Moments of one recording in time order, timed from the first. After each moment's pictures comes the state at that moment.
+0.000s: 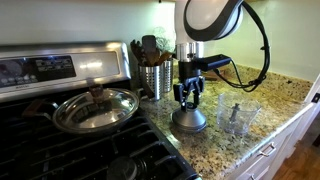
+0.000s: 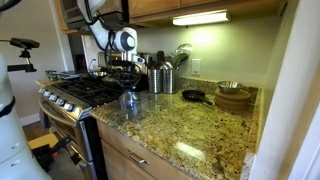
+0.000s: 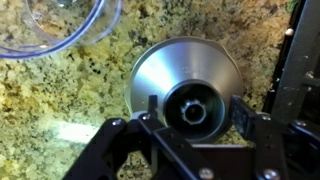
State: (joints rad) arm 0.20 0.34 0.19 -2.03 -0.04 2.24 0.18
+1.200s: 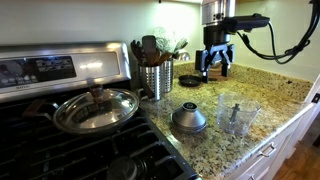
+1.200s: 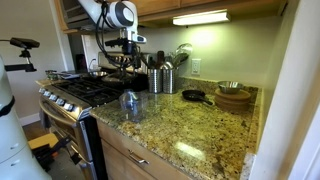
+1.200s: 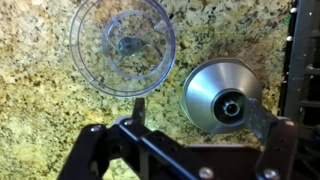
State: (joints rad) arm 0.17 0.04 0.14 -2.15 -0.04 2.07 0.30
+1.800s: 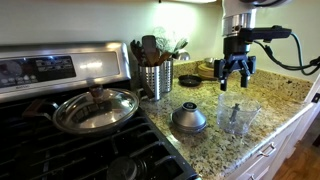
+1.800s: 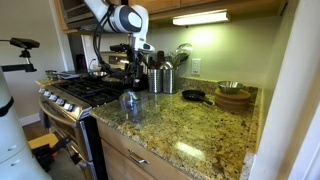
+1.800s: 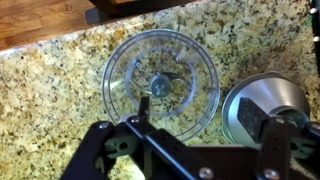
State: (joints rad) arm 0.09 -0.01 0.08 -2.29 0.08 2.09 0.32
